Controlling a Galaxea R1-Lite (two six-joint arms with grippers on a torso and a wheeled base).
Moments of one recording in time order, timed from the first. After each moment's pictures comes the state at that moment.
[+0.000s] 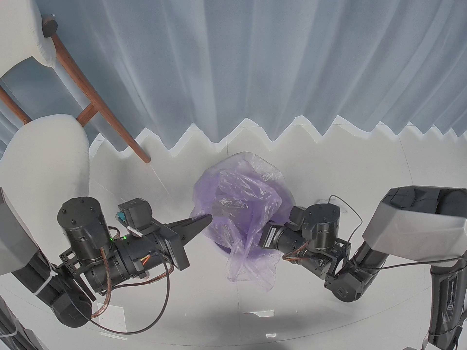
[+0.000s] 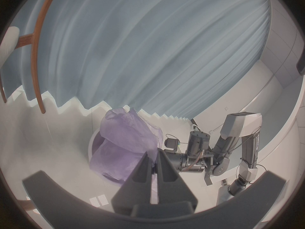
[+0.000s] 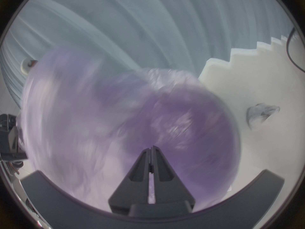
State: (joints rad) left arm -0.55 1.82 -0.35 -1.43 -0.30 -0.34; right arm 0.67 2.30 -0.81 -1.25 -0.07 0.52
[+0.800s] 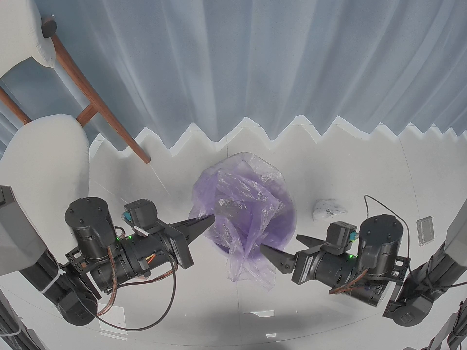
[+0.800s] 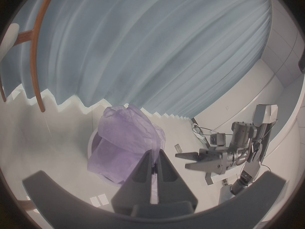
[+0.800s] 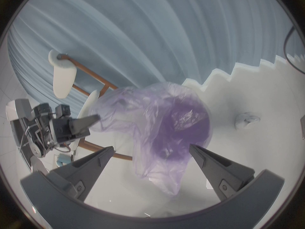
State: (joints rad) left arm -0.55 1.86 -0.37 -1.44 -0.30 -0.33; right arm 0.78 1.88 -0.41 -1.18 -0.09 0.44
